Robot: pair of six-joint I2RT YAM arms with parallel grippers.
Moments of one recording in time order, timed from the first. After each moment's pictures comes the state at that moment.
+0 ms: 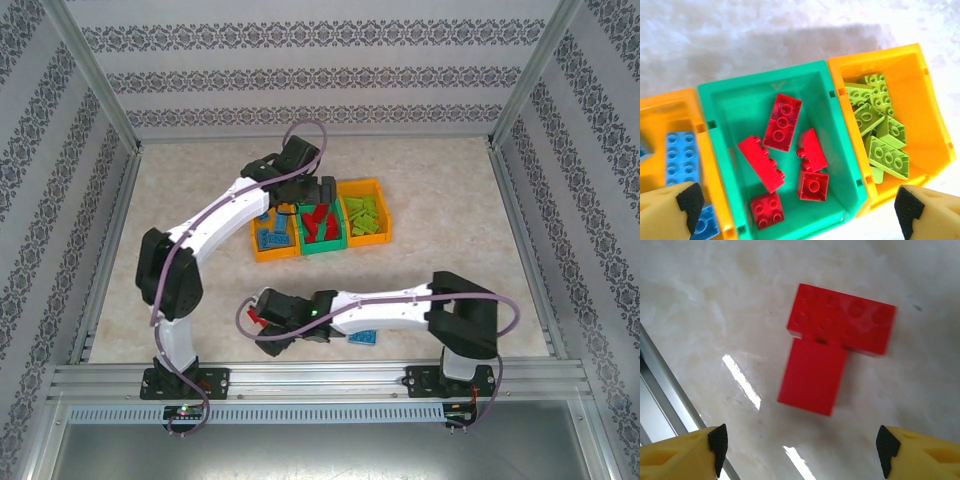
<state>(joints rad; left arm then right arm) -0.56 1.87 1.72 -0.77 -0.08 -0.55 1.31 1.78 1.13 -0.40 0.08 0.39</state>
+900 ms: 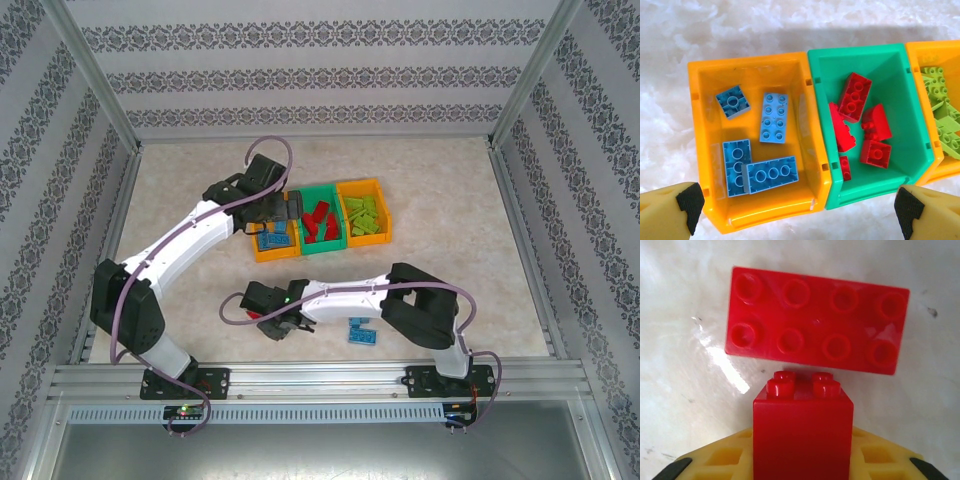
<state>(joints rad) -0.51 1.59 1.40 -0.76 -0.17 -0.56 1.24 1.98 1.30 -0.56 0.08 0.35</state>
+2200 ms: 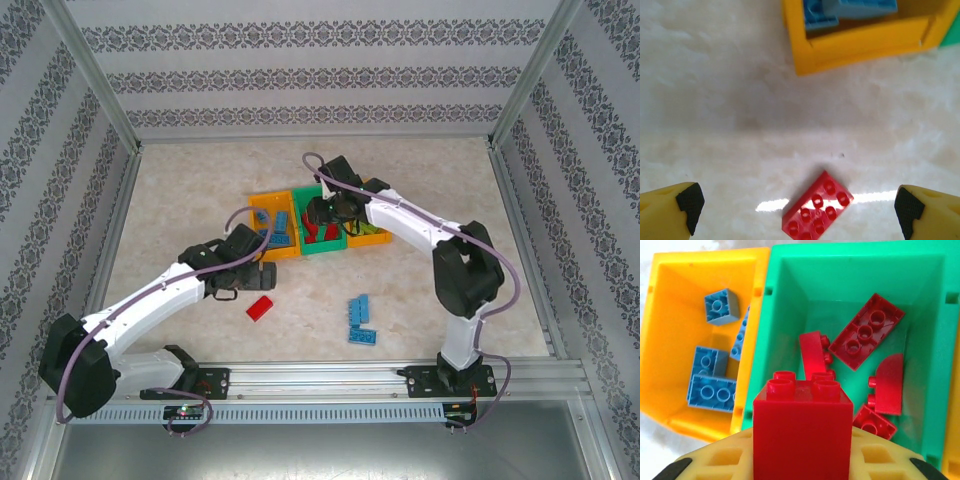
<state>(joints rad) -0.63 1.20 0.85 -0.83 -0.18 -0.60 0.59 1.90 1.51 -0.58 -0.13 0.42</state>
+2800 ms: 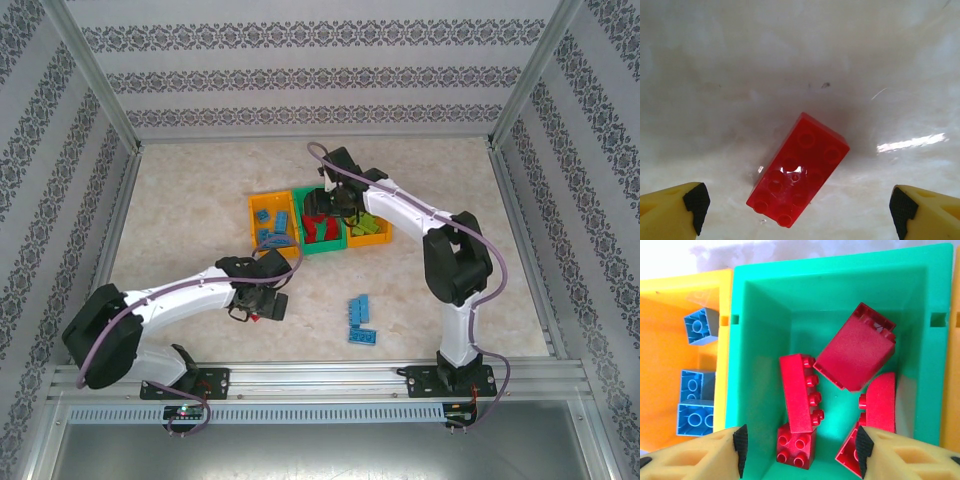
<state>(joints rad) -0.78 1.39 0.78 -0.83 -0.15 -0.62 0.55 1.98 1.60 -0.63 -0.18 0.47</state>
